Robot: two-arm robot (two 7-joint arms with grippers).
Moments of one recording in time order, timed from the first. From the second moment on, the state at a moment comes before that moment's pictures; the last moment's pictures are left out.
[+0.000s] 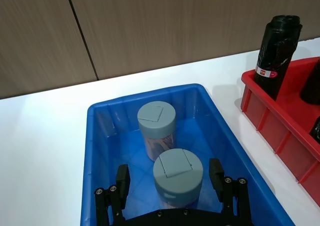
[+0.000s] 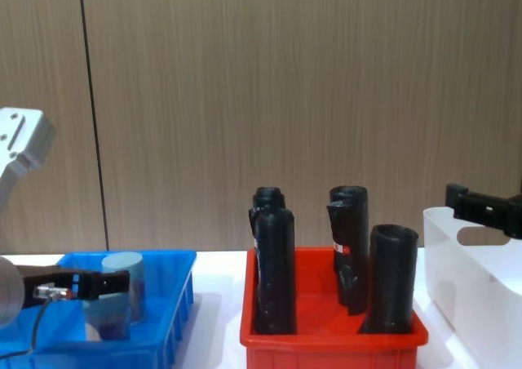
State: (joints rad) left arm -0.34 0.37 0.31 -1.33 -0.42 0.28 0.04; right arm -0.01 0.34 -0.23 -1.77 0.29 0.03 0.07
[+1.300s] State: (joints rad) left arm -0.43 0.31 0.32 -1.15 -0.37 0.25 -0.07; right arm -0.01 0.34 -0.23 -1.77 0.29 0.03 0.07
